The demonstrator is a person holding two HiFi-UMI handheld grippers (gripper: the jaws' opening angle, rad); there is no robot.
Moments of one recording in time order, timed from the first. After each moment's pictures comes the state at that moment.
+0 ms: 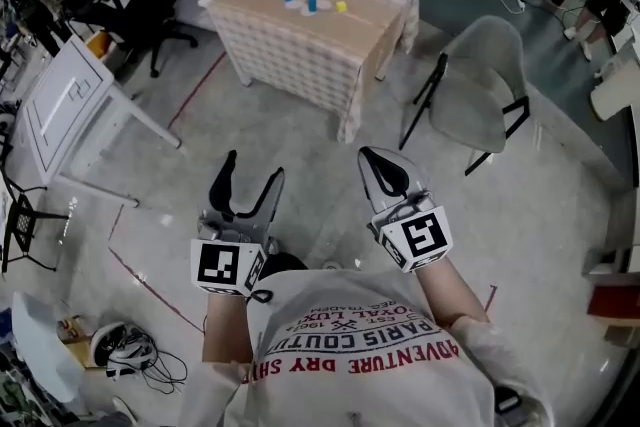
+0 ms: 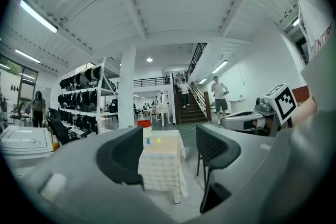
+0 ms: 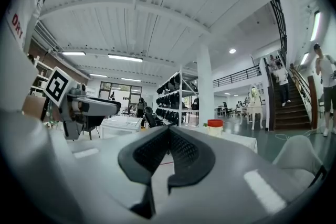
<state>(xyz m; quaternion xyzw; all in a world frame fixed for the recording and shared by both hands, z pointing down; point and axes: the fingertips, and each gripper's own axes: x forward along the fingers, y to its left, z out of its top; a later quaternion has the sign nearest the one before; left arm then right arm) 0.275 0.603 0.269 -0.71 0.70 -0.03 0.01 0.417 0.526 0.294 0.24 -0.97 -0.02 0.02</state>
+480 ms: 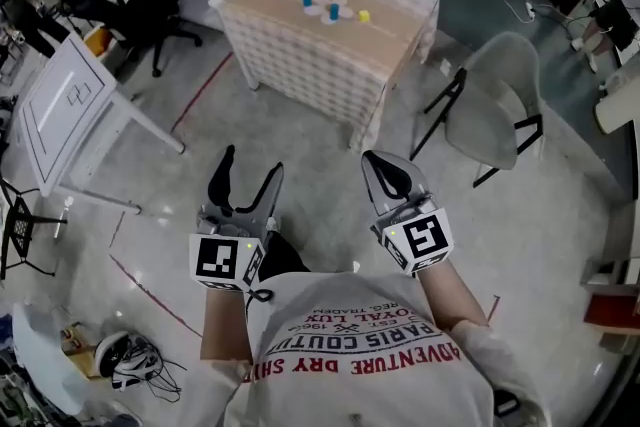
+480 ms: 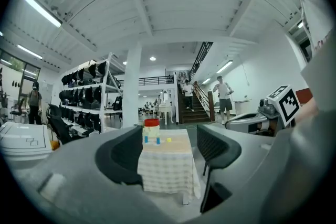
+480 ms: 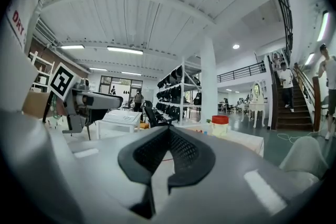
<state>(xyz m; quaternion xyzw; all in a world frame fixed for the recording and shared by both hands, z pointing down) 0.164 0.554 0.286 -0.71 0.70 -0.02 -0.01 0.318 0.481 0.318 0.24 -0.97 -0.02 0.06</state>
